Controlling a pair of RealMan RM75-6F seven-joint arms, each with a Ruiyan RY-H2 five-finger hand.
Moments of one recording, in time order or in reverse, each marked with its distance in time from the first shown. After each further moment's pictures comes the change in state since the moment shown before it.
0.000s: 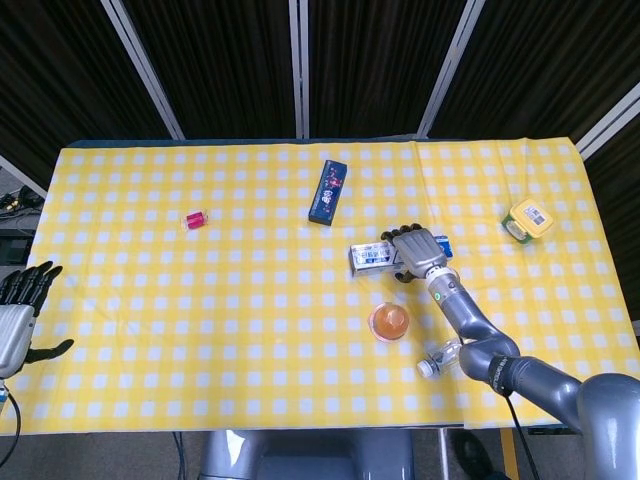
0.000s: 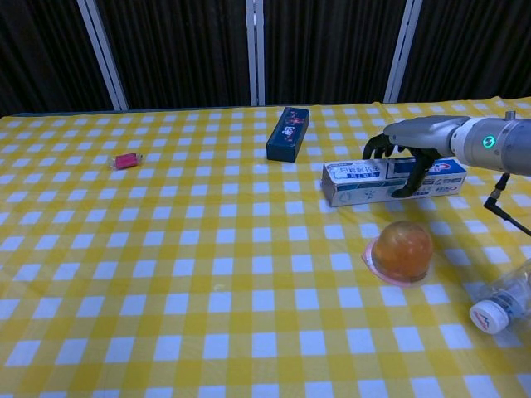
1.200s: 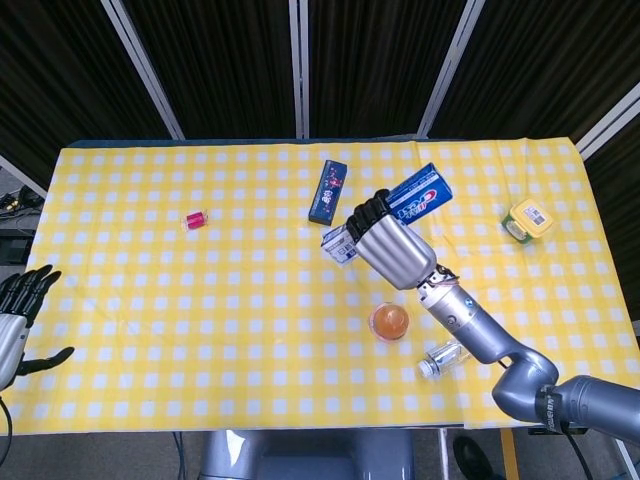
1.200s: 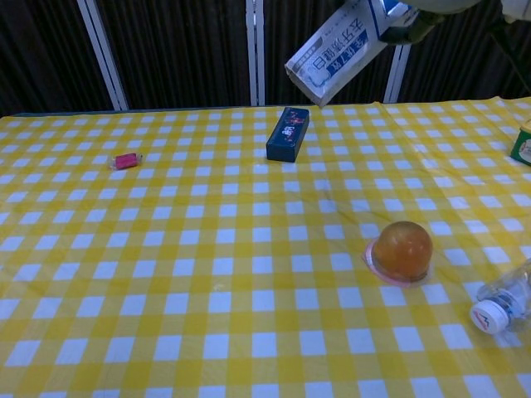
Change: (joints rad) left arm 0.037 0.062 0.040 -0.050 0.129 0.104 -0.101; right arm -0.005 0.400 -0.003 -0.632 -0.436 0.498 -0.804
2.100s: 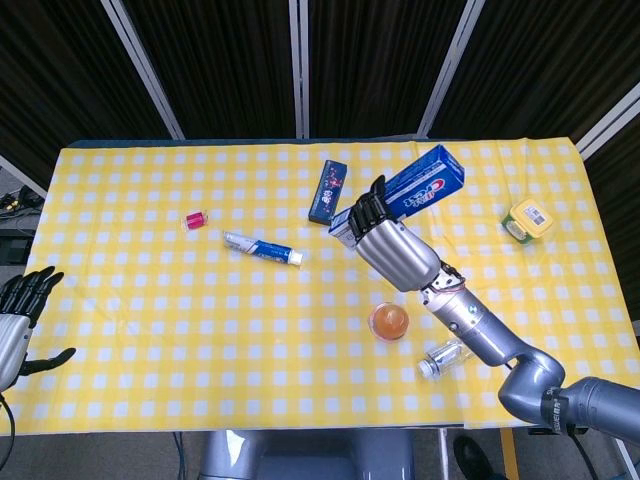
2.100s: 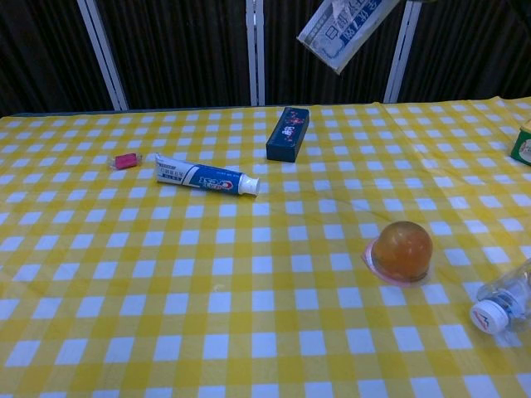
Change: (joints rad) left arm -0.006 -0.007 0.002 -0.004 -0.016 -0.020 0.023; right arm -0.035 -0.001 0.016 -0.016 -0.008 0.051 -0.149
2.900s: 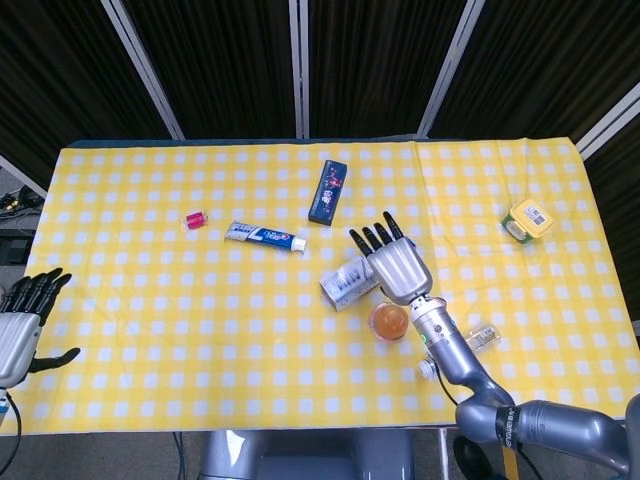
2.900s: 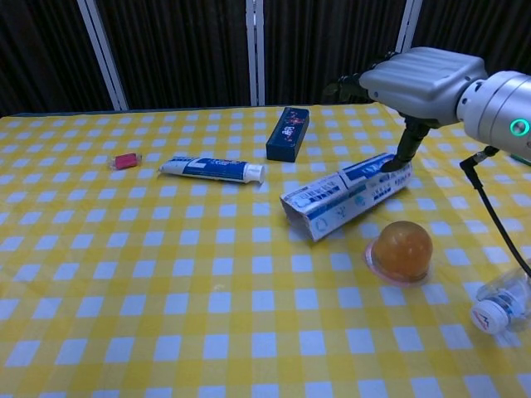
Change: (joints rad) left arm -0.020 -0.029 -0.002 0.018 -0.040 -0.051 0.046; right arm -0.065 -0.242 -0.019 0.014 0.439 -0.098 0.357
